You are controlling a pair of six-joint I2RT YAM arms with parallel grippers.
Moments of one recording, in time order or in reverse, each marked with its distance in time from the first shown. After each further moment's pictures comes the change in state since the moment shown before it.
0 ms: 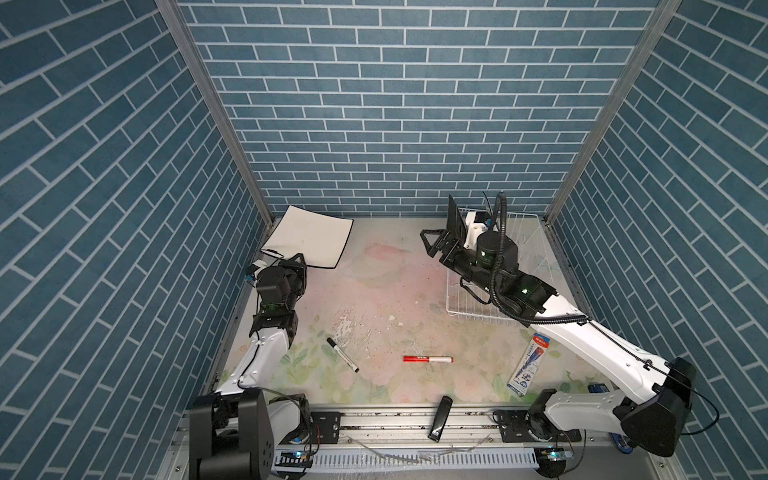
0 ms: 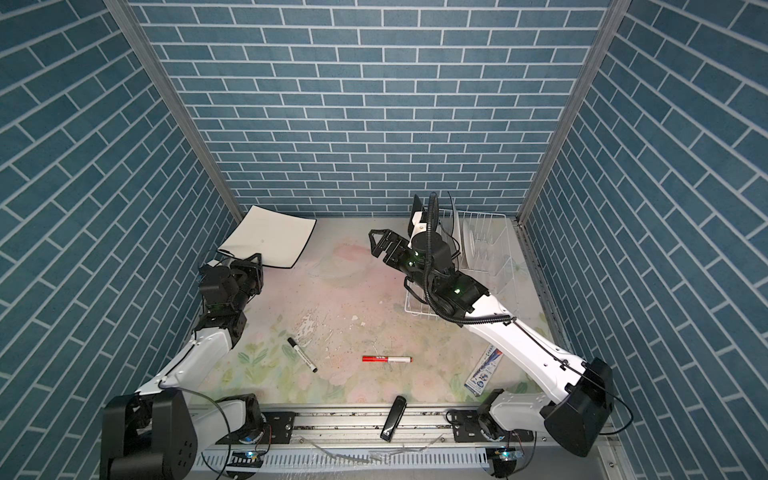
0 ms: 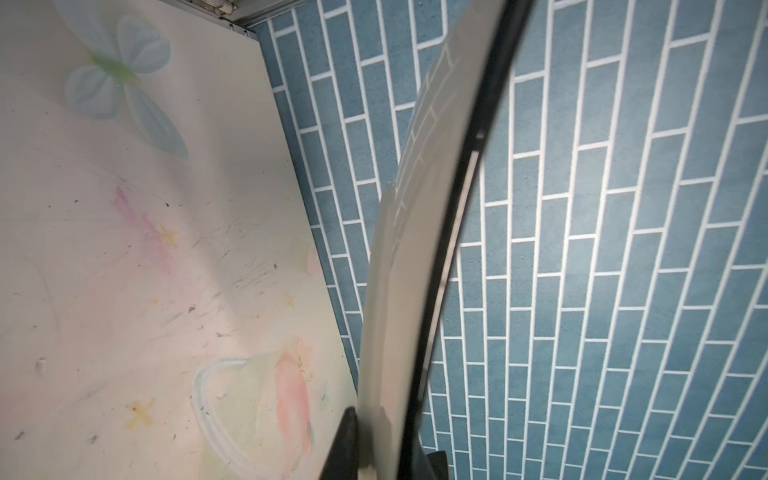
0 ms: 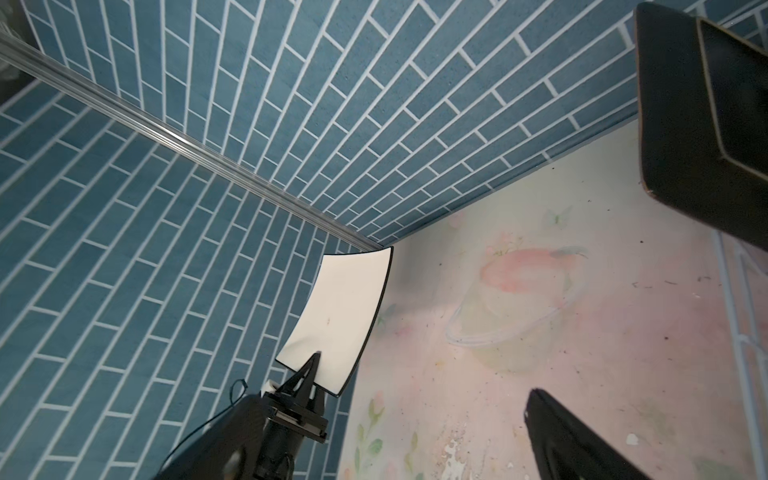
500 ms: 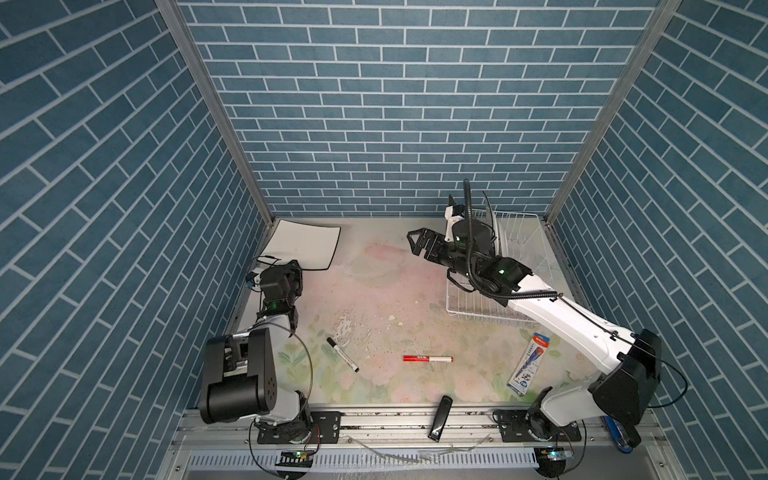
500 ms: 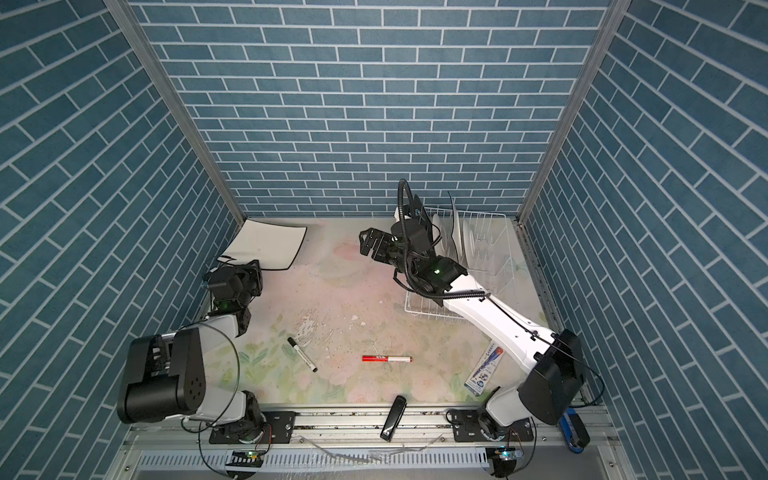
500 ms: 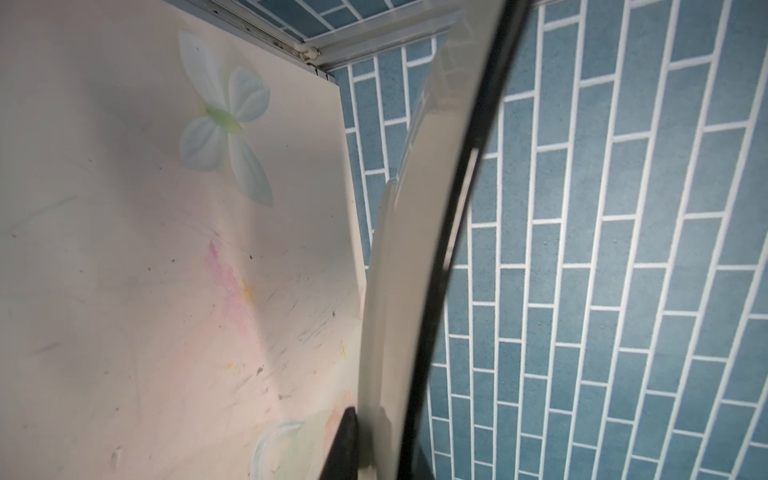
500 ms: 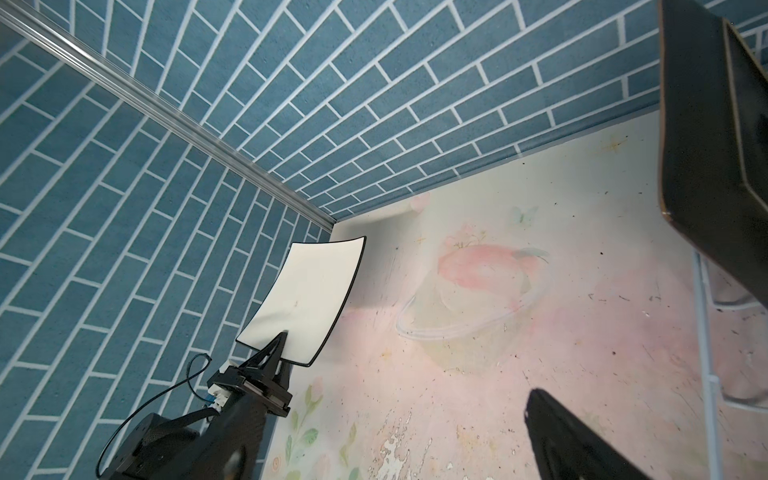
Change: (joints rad) left arm 0.080 0.309 -0.017 0.254 -0.032 -0.026; right arm -0.006 0.206 0.185 -0.116 -0.013 -0.130
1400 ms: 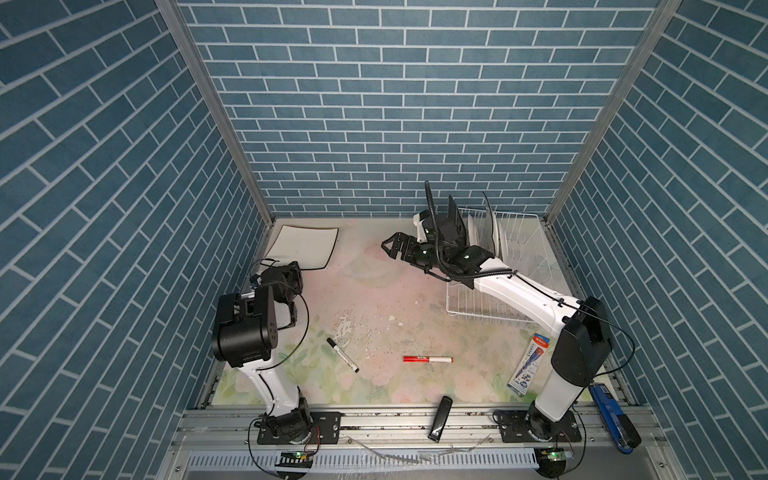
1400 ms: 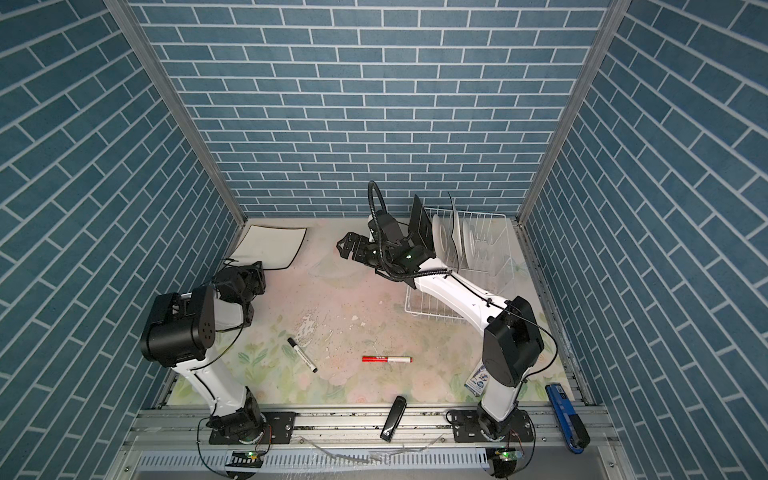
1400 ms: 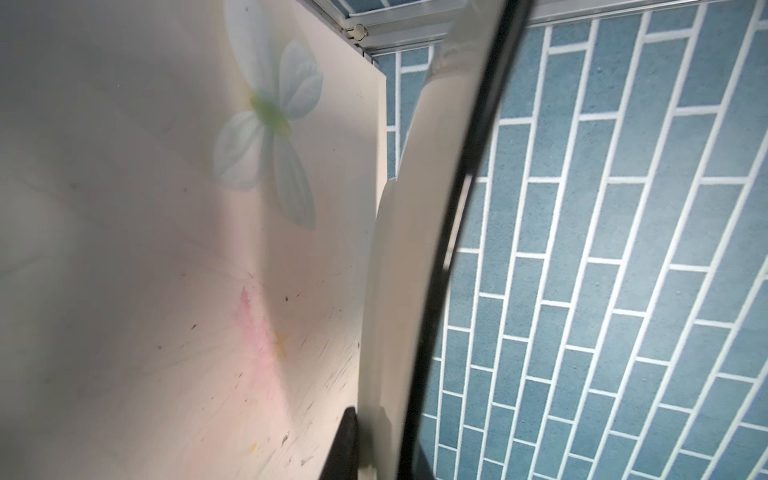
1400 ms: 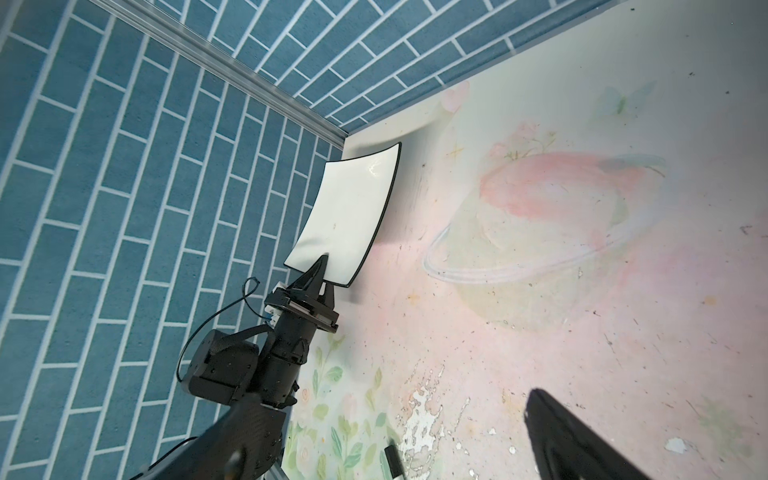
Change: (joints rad) left arm 0.063 0.368 0.104 0.260 0.106 -0.079; right arm -0.001 0.252 0.144 -0.015 -0.243 0.084
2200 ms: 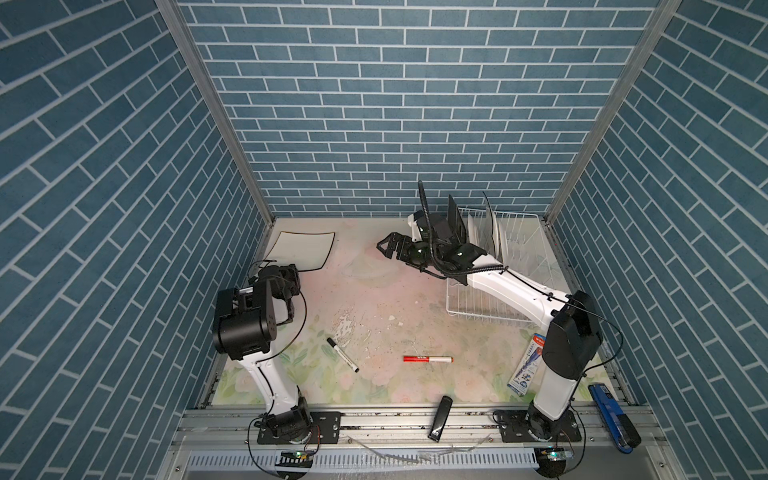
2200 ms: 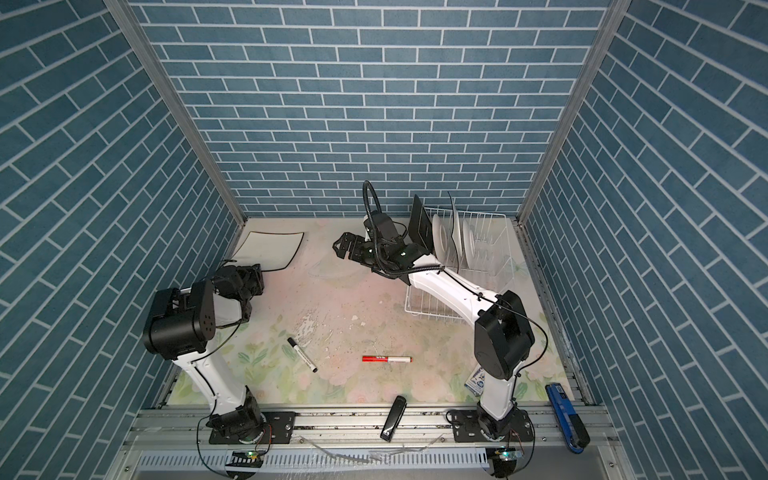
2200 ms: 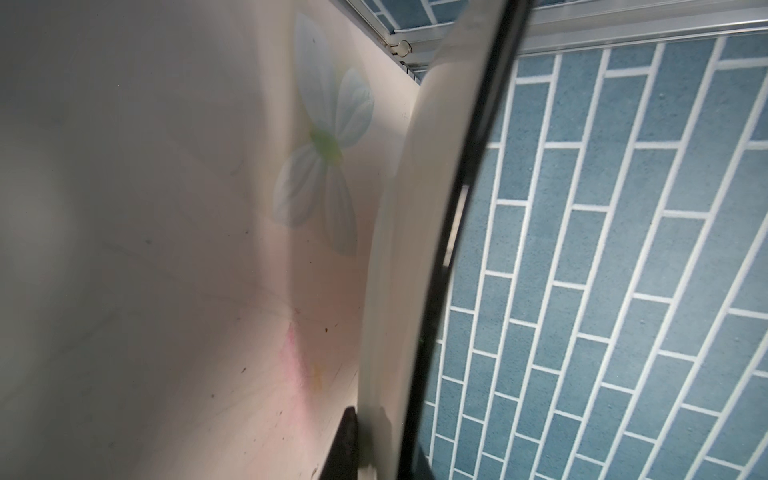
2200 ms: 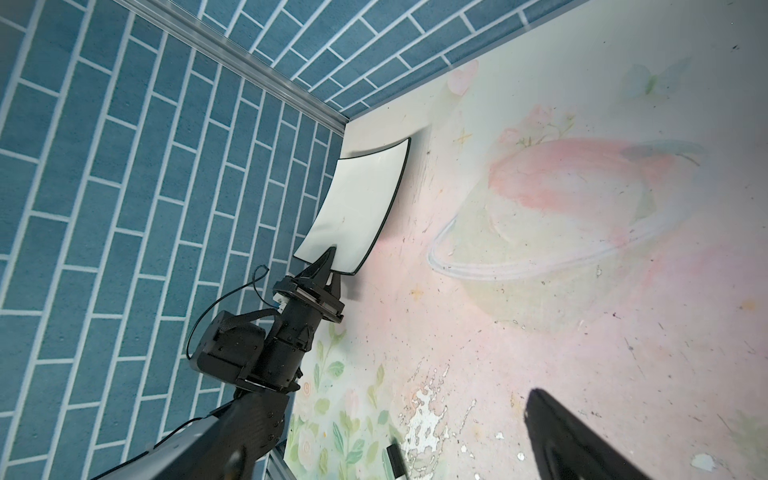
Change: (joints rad) left arm 0.031 0.056 0.055 -0.087 0.015 -0.005; right arm 0.000 0.063 0.043 -0.006 -0.040 0.000
